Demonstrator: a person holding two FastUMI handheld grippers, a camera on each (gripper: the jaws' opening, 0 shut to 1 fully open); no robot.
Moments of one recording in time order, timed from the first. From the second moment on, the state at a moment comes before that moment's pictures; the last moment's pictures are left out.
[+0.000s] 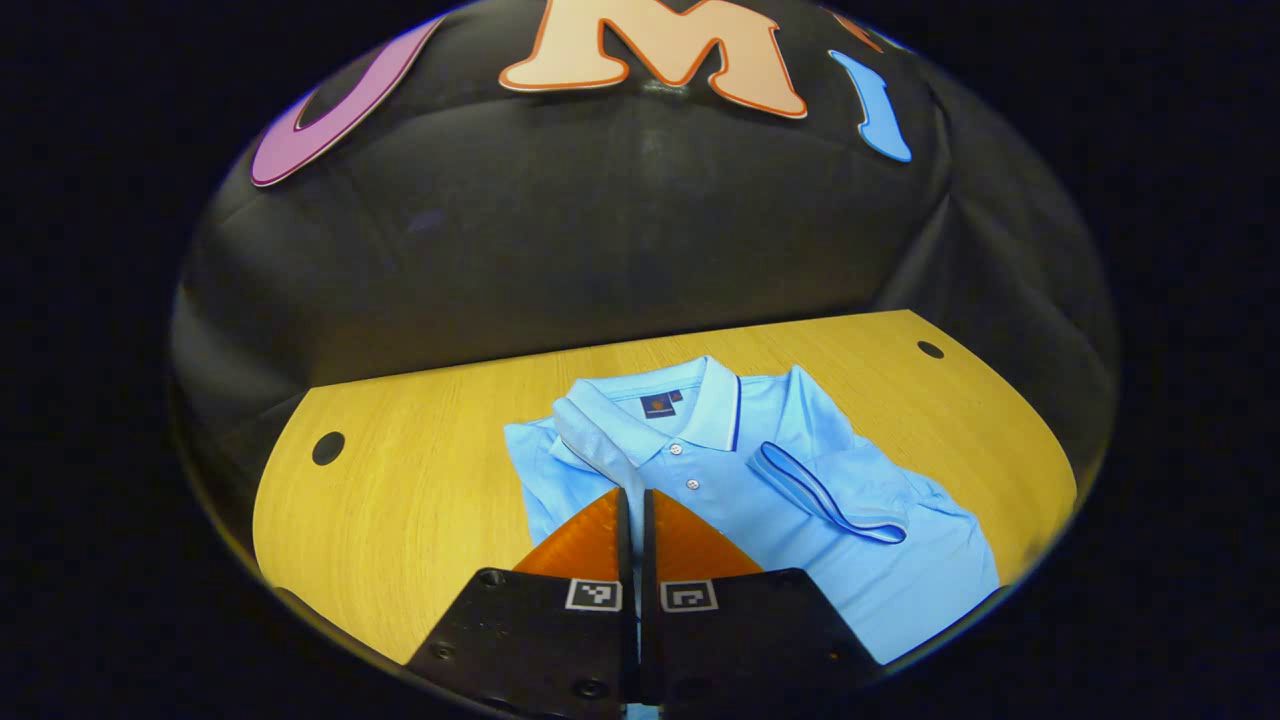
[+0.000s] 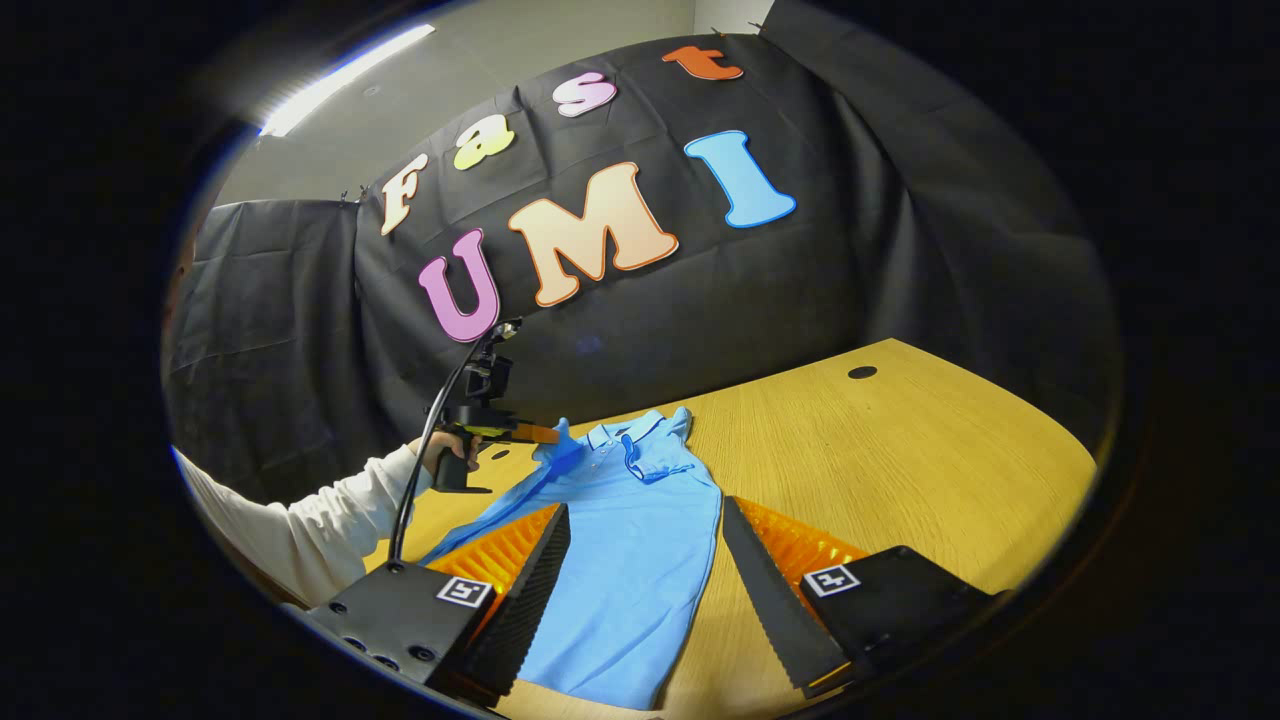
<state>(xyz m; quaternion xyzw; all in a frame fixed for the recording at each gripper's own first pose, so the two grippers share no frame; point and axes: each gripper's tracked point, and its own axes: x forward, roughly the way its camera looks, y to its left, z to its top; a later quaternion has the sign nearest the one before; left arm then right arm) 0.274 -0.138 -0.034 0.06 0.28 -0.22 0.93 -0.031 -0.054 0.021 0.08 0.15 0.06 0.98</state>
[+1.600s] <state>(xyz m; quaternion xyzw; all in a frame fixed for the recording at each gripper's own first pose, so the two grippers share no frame) -0.107 -0.024 -0.049 -0.01 0.30 -0.23 0.92 -0.116 -0.016 -0.091 -0.03 0.29 0.16 0.94</state>
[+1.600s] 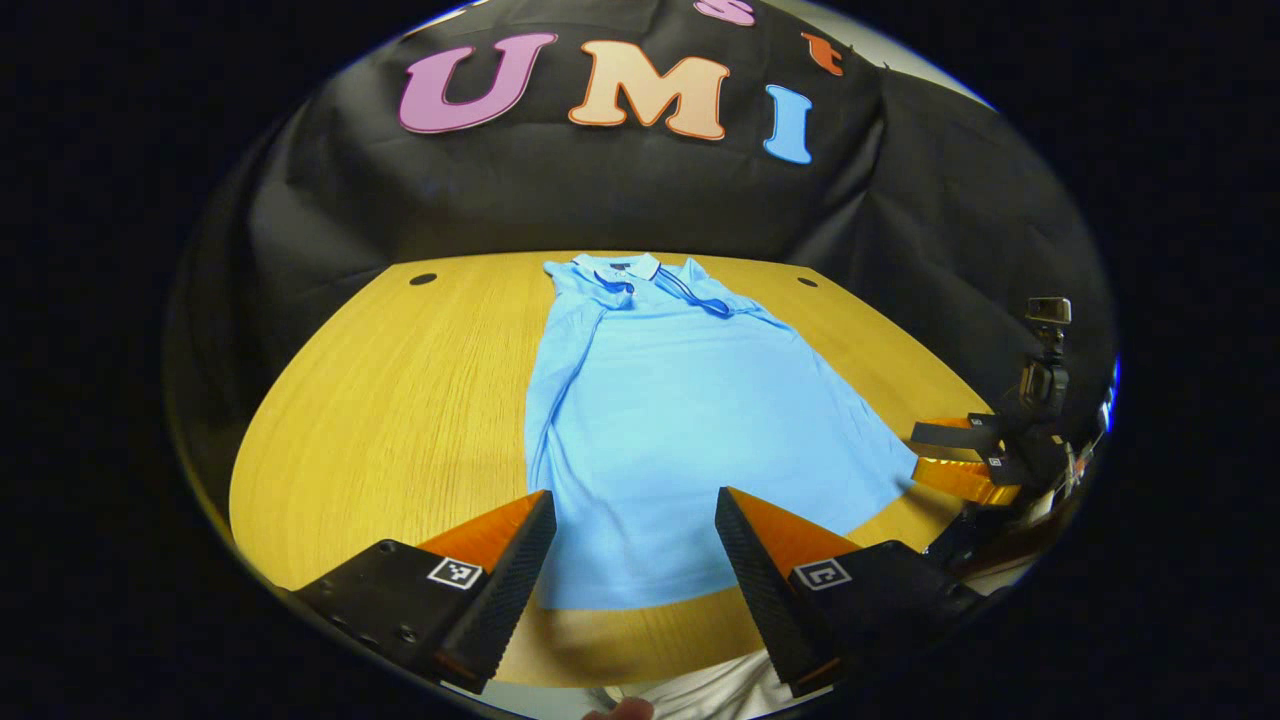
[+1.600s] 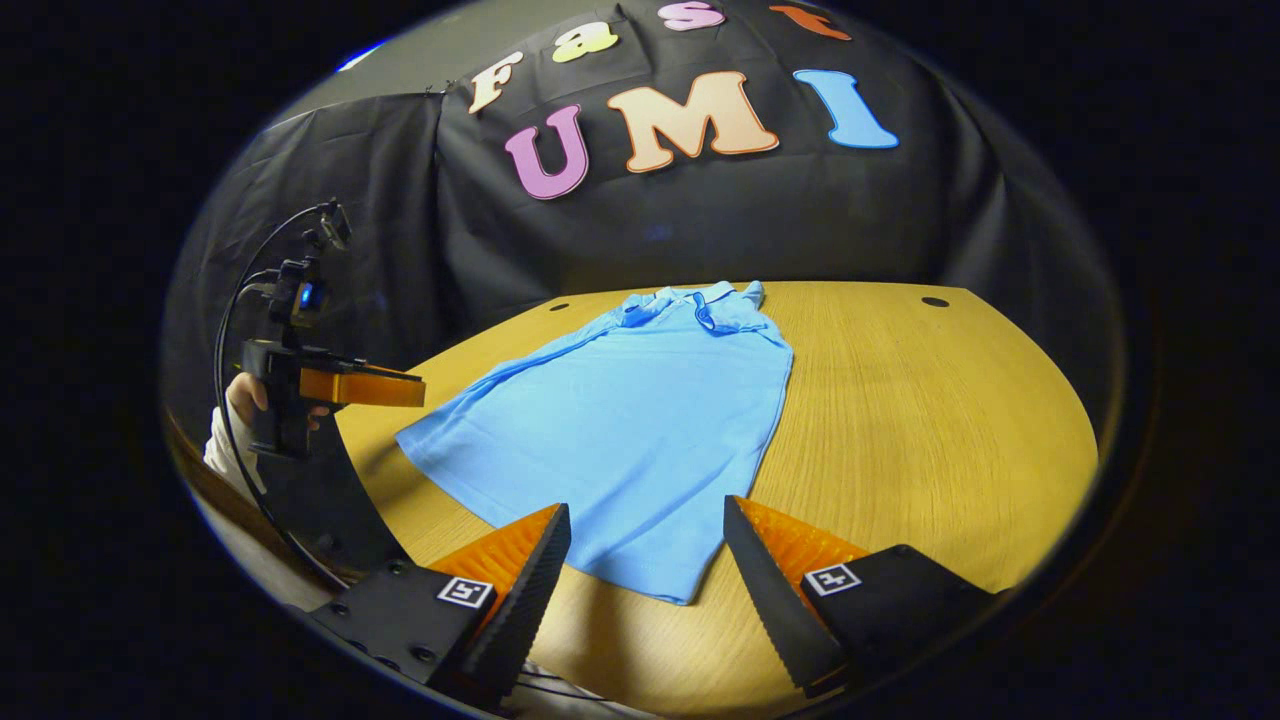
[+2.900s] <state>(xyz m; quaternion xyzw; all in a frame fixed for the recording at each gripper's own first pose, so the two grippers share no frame) -0.112 -0.014 -0.099 0.04 0.31 -0.18 0.93 -0.116 -0.007 -0.114 -0.10 0.30 0.18 0.93</state>
